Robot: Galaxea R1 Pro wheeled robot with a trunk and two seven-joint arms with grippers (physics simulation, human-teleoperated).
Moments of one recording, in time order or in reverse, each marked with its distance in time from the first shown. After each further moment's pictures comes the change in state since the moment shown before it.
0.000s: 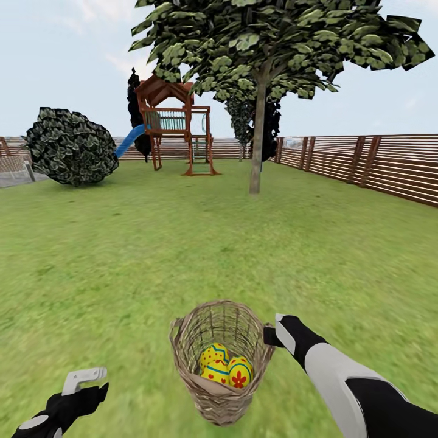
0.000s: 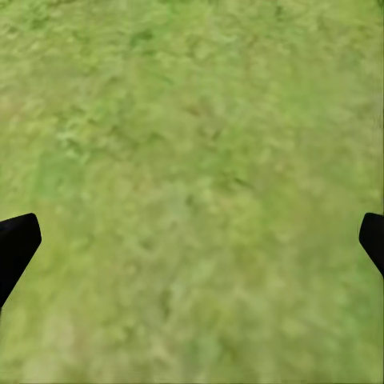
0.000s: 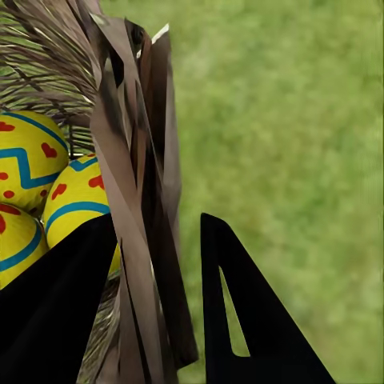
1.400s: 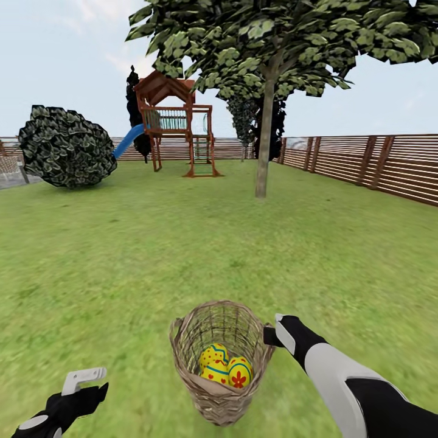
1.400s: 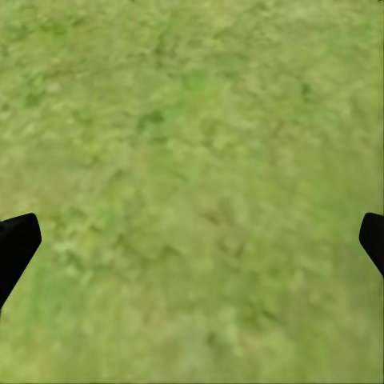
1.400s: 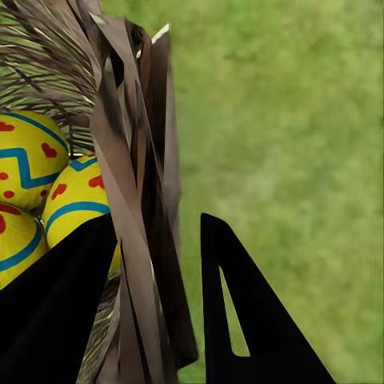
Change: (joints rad) left arm 0.000 0.001 0.000 0.000 0.001 -0.001 0.001; right arm 0.000 0.000 0.002 0.000 0.001 0.000 0.001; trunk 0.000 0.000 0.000
